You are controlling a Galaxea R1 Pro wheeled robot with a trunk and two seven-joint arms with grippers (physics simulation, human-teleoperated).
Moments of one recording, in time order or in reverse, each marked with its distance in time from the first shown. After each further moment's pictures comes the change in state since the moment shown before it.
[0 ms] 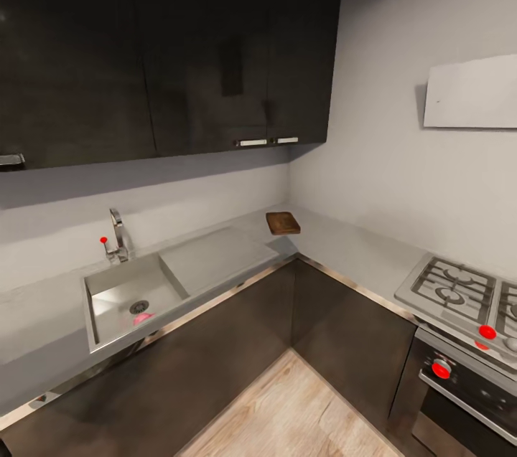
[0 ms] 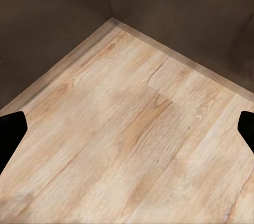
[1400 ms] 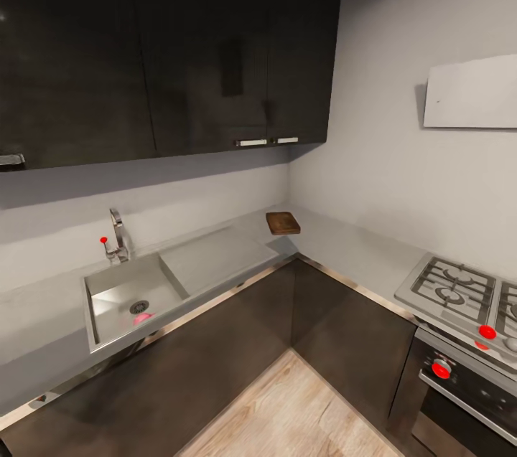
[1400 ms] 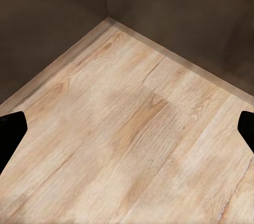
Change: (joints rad) left arm 0.000 0.003 -0.001 0.035 -0.001 0.001 -0.005; right arm 0.000 -0.012 -0.001 0.005 0.000 -0.002 0.000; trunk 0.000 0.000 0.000
